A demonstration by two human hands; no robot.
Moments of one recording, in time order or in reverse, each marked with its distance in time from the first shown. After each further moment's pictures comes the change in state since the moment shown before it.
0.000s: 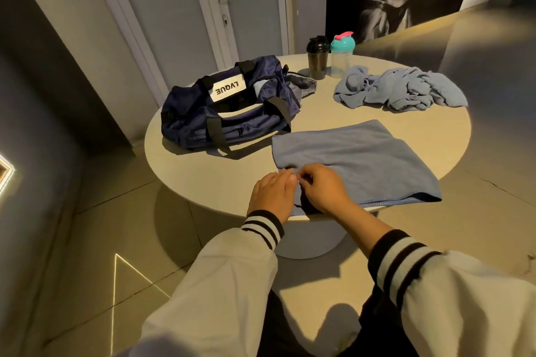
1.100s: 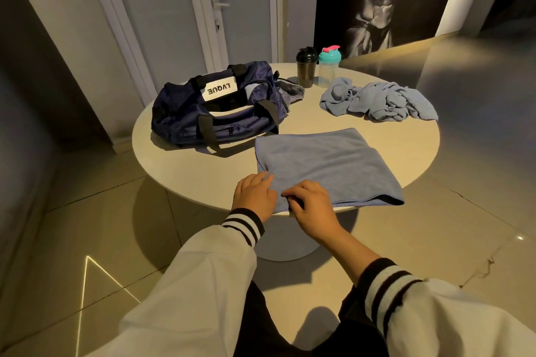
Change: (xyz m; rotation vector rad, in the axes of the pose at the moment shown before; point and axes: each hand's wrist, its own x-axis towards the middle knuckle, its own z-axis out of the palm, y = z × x) left_hand -0.005 -0.019 0.006 0.112 -0.061 -0.068; right_hand -0.061 0.008 0.009 -0.023 0.096 -0.171
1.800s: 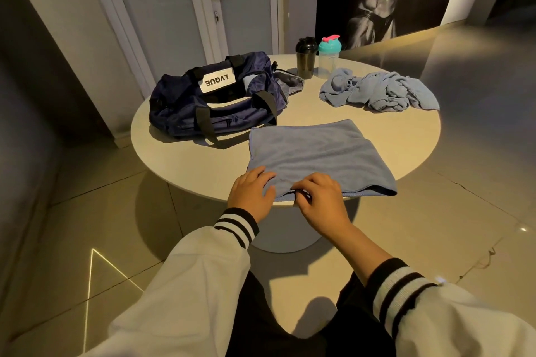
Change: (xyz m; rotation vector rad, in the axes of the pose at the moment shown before) left_hand -0.021 -0.002 -0.002 -0.108 0.091 0.089; right_hand -0.014 0.014 -0.013 -0.067 0.095 -0.001
